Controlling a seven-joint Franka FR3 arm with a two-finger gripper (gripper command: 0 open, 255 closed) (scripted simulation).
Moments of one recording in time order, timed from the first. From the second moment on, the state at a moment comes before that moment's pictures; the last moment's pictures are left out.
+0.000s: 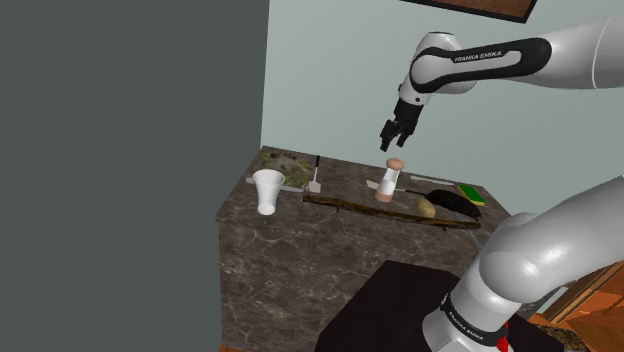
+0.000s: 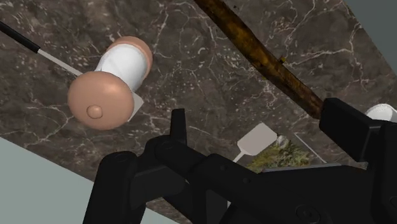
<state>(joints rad) -0.10 -0.45 -0.31 -2.32 -0.15 1.97 -0.19</state>
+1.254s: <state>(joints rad) -0.15 0.00 -0.53 -2.14 0.01 2.19 -0.50</state>
